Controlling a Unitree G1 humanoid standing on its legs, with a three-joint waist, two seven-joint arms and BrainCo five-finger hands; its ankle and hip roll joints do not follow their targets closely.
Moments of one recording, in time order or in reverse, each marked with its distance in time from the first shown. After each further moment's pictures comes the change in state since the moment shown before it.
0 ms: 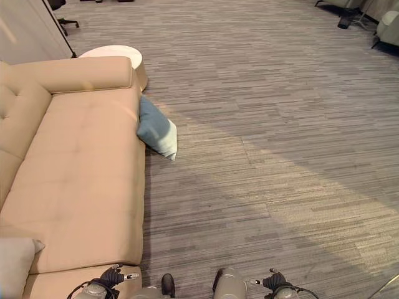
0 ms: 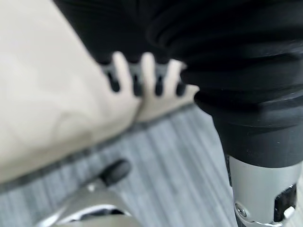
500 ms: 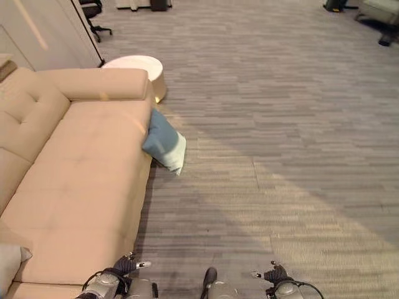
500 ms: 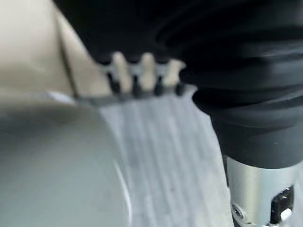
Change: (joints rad) left arm -0.056 -0.052 -0.011 -0.022 -0.017 -0.018 0.000; right arm 0.012 -0.007 0.014 -0.007 0.002 -0.010 -0.019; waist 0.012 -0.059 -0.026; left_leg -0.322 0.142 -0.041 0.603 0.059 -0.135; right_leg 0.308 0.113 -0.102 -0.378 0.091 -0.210
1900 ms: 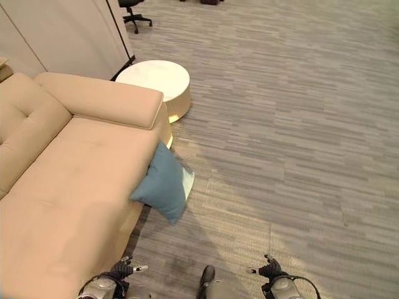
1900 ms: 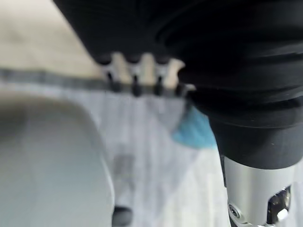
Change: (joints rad) left arm 0.018 -0.010 0.001 0.008 -0.010 -0.001 -0.003; right arm -0.012 -0.007 0.027 -0.059 -0.029 -0.008 0.012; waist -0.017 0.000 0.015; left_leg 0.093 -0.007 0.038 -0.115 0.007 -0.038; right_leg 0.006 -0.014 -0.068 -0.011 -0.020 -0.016
